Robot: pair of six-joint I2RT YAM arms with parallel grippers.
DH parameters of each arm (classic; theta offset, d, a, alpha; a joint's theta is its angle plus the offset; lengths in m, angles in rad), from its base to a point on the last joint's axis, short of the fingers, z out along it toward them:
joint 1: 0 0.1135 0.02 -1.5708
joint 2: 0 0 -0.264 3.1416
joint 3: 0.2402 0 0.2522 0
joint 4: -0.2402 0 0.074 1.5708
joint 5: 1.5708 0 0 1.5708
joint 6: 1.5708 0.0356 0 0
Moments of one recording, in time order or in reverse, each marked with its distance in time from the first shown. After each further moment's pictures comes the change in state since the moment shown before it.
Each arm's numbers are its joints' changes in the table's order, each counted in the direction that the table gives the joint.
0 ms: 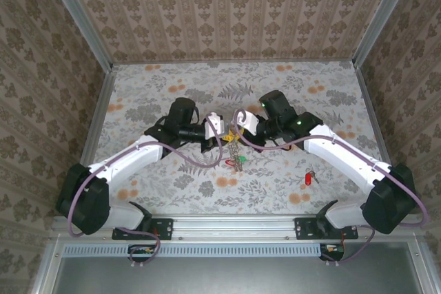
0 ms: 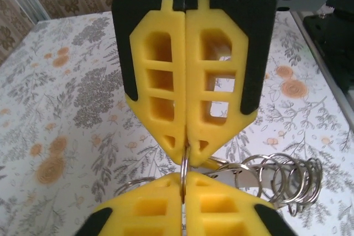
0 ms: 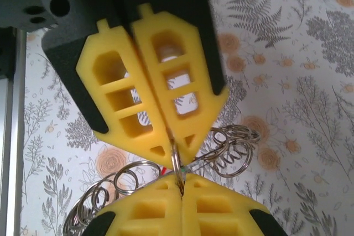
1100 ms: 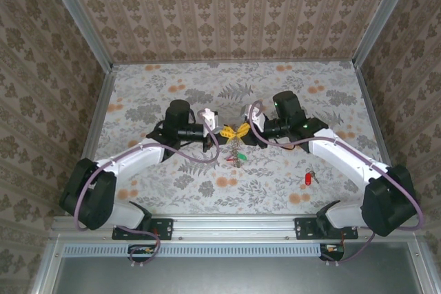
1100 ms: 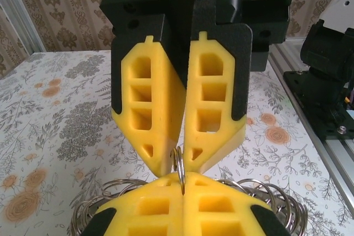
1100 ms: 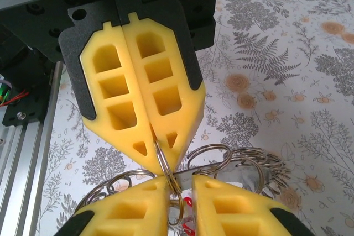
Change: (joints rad) left arm 0.037 0.042 -0.108 0.375 0.172 -0.262; right arm -0.131 -0.023 -0.185 0.323 -0.291 0.095
